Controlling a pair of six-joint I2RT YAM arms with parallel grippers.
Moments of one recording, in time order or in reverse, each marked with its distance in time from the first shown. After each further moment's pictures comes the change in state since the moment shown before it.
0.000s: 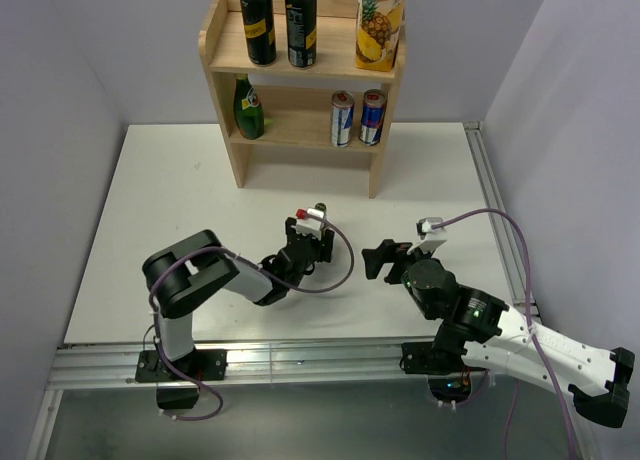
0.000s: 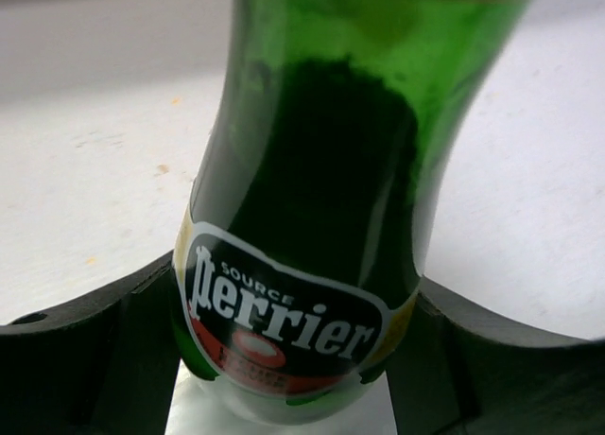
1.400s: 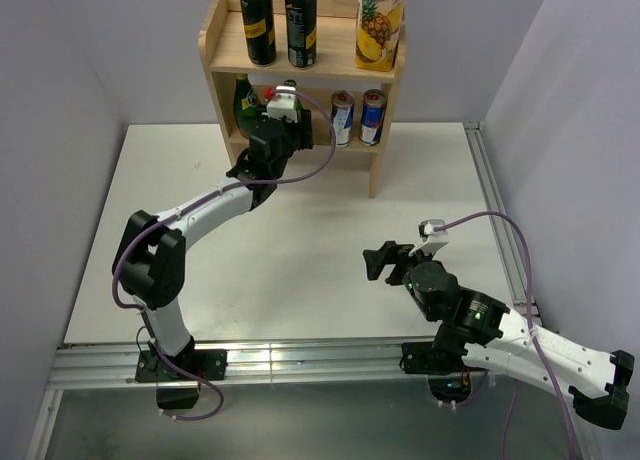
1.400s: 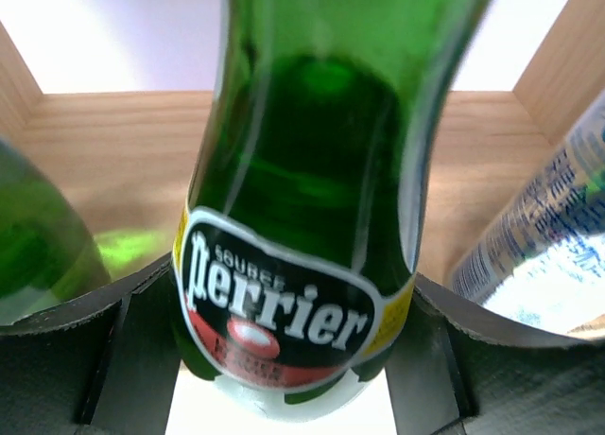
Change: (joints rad) left arm 0.388 -0.126 0.723 -0.662 0.175 0.125; right arm -0.002 -0.037 -0.026 0.008 0.000 0.000
